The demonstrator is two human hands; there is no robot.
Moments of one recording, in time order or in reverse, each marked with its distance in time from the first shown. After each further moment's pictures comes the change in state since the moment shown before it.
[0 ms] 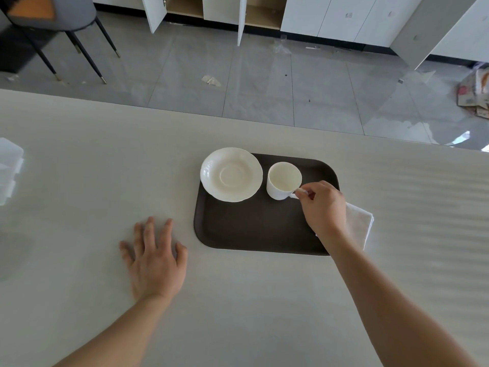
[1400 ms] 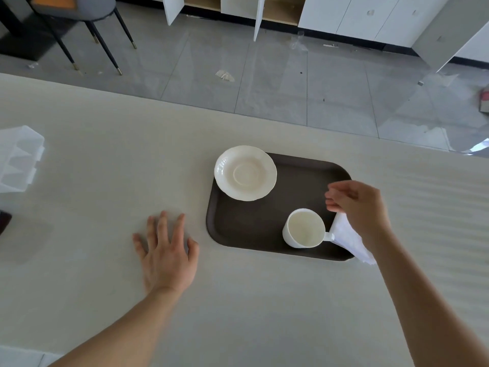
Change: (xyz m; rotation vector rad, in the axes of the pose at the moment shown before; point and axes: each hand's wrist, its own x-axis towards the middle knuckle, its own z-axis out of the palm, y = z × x) left_hand -0.001 0.001 -0.005 0.011 -0.039 -0.005; right_hand 0.006 0.004 -0.053 0.550 -0.212 0.229
